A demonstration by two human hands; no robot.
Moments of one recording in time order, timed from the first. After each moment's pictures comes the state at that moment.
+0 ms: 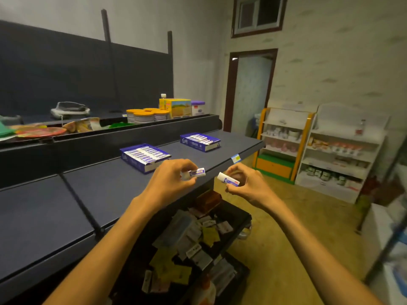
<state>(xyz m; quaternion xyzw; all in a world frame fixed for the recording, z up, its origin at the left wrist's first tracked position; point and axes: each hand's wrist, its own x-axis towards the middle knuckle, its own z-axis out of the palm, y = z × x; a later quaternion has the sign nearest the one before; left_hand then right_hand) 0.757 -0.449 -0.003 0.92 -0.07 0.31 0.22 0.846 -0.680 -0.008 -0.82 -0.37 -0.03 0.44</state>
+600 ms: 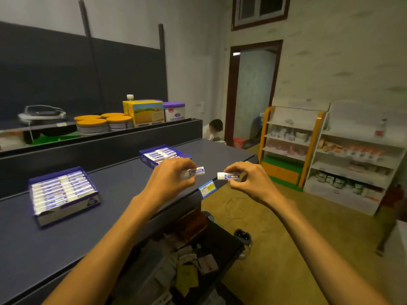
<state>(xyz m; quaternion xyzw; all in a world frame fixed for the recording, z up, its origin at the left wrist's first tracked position) 1.019 -0.496 0.005 0.93 -0.03 0.31 0.17 1.137 -0.714 -0.007 -0.82 -0.44 -0.14 0.35</state>
